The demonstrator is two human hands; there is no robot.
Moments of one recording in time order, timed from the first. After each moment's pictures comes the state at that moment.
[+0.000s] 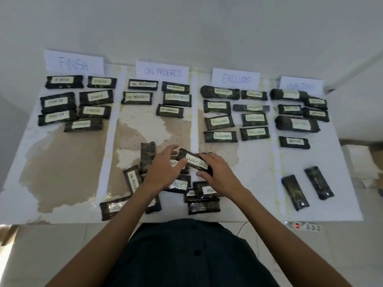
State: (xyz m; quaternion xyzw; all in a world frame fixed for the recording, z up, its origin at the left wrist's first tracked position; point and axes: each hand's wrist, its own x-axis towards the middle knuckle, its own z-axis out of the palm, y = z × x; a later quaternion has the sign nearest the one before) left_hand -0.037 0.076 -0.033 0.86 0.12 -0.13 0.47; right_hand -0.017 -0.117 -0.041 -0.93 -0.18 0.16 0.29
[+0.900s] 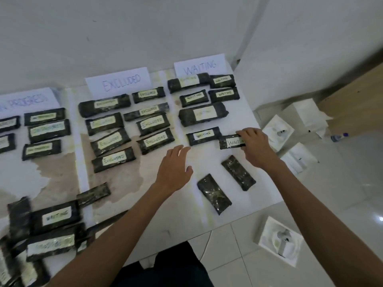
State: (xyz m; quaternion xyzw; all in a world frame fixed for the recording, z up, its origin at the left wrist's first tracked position) left_hand 0.068 -0.264 -0.081 0.94 -0.16 -0.17 0.26; right_hand 0.072 -0.542 -0.072 -0.99 -0.01 0.09 0.06
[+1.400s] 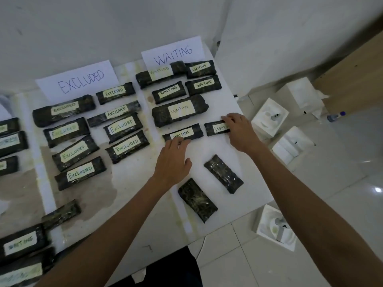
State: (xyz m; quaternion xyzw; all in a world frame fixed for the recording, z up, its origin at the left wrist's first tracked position) left_hand 0.102 -0.334 -0.109 0.93 -0.24 -0.15 0.24; right_hand 0.117 -0.584 -0.124 -0.99 0.02 0.10 0.10
